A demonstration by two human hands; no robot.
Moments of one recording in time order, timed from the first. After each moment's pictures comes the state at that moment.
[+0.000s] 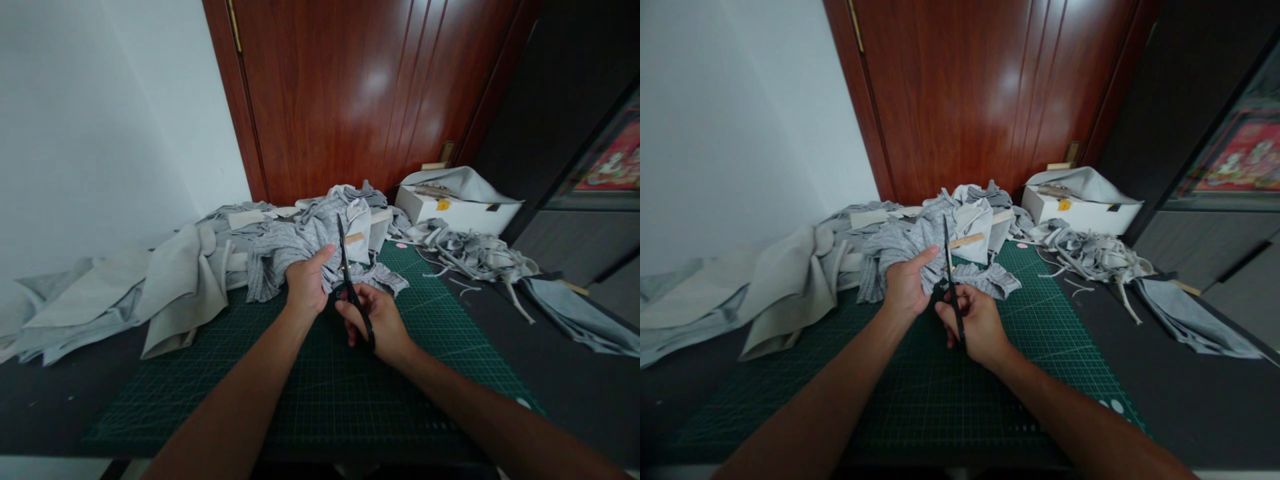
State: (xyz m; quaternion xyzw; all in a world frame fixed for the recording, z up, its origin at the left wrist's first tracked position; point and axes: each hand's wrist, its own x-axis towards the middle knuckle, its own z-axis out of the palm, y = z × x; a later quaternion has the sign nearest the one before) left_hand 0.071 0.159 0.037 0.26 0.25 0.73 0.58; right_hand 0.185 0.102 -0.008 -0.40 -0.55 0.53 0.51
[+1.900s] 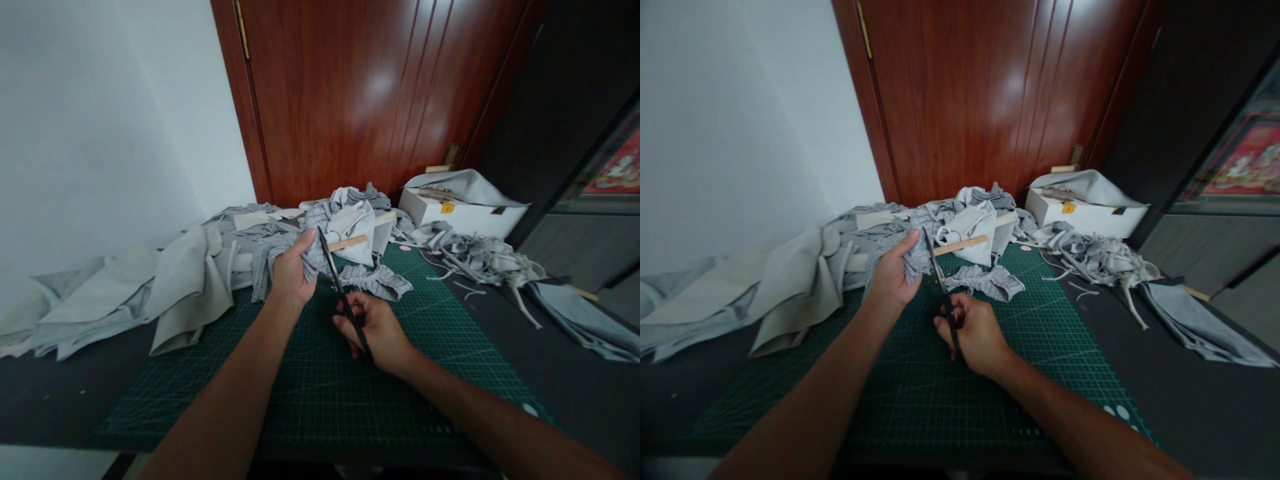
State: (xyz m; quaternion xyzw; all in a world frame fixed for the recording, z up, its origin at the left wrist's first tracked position) left_hand 0.043 0.174 0.062 0.22 0.18 0.71 0.65; right_hand 0.182 0.099 -0.017 -0.41 -0.60 0.52 0.45
